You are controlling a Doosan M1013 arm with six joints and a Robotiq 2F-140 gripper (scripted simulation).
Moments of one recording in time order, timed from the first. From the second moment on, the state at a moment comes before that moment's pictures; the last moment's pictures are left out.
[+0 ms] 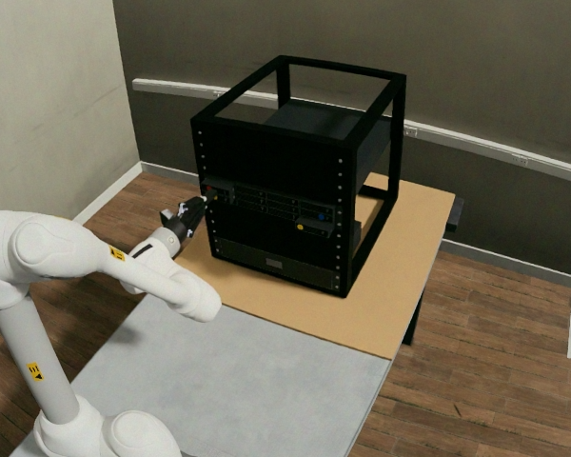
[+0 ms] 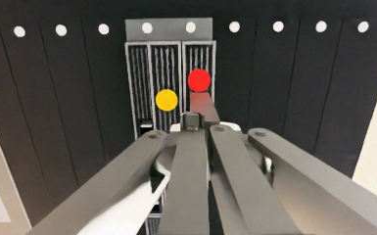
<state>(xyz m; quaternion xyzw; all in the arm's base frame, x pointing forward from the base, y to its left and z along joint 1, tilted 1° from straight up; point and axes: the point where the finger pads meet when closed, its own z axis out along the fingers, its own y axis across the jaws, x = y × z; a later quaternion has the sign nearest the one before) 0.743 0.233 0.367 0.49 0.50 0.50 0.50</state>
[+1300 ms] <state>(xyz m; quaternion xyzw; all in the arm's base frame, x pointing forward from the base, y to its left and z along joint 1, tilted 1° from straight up) 0.753 0.233 0.367 0.49 0.50 0.50 0.50</state>
